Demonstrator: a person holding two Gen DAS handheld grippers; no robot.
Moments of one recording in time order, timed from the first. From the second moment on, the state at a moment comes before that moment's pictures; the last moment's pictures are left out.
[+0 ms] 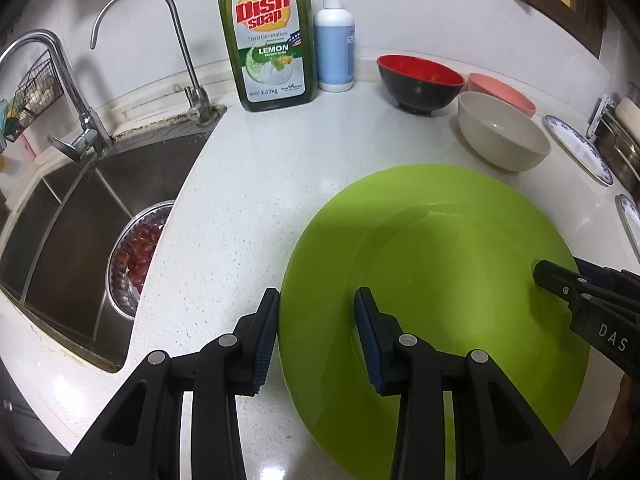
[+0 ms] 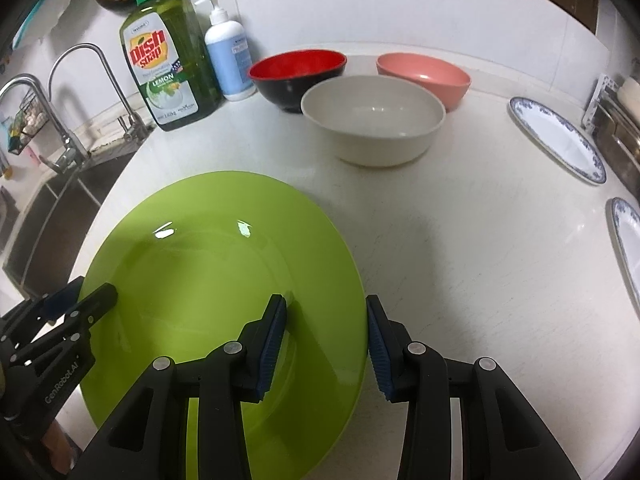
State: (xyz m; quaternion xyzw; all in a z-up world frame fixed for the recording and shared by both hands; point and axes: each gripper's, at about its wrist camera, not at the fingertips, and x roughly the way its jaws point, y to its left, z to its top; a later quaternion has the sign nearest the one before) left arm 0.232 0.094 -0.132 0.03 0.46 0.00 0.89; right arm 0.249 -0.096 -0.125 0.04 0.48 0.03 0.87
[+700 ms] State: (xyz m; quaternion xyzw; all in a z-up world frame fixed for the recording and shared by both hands) left arm 0.237 0.096 -0.146 0.03 0.47 0.00 0.88; right arm 0.256 -0.092 -0.140 0.04 0.50 0.03 0.86
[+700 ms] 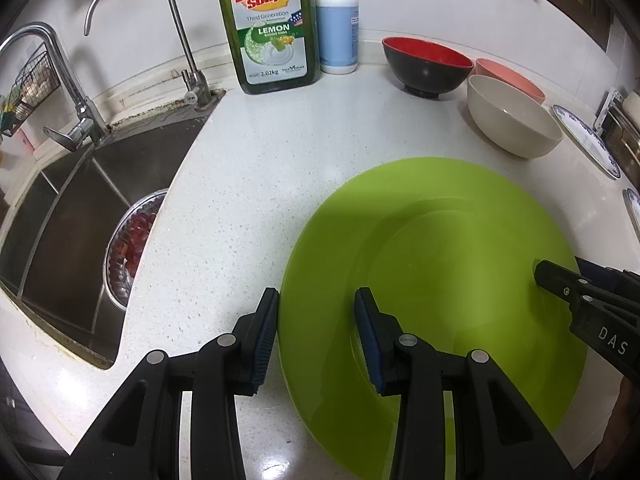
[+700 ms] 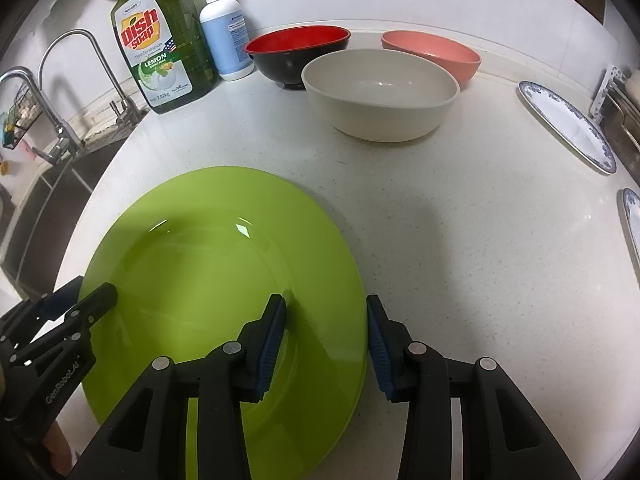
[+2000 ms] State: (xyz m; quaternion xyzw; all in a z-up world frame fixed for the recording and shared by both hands) left arm 0.213 -0.001 -0.008 0.10 0.30 -0.16 0.94; right arm 0.146 -0.165 -0.016 0.09 0.33 -0.18 0.92
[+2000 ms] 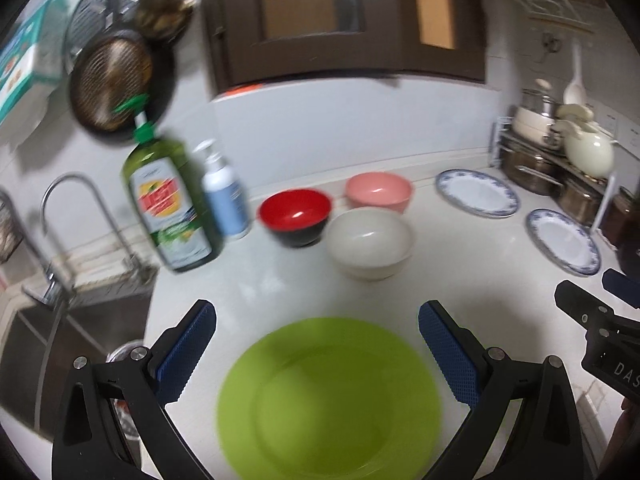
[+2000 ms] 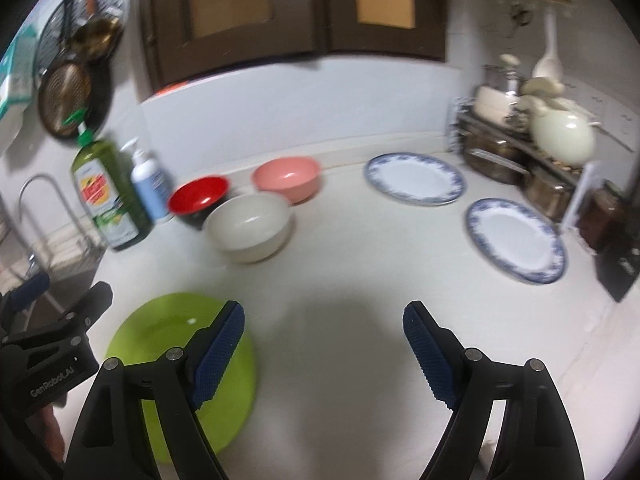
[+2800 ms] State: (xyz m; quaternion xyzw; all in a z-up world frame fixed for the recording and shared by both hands) left arm 0.218 -0.245 0.013 0.13 0.29 -0.29 0.90; right arm 0.098 -0.382 0.001 0.14 0.29 -0.31 0.89
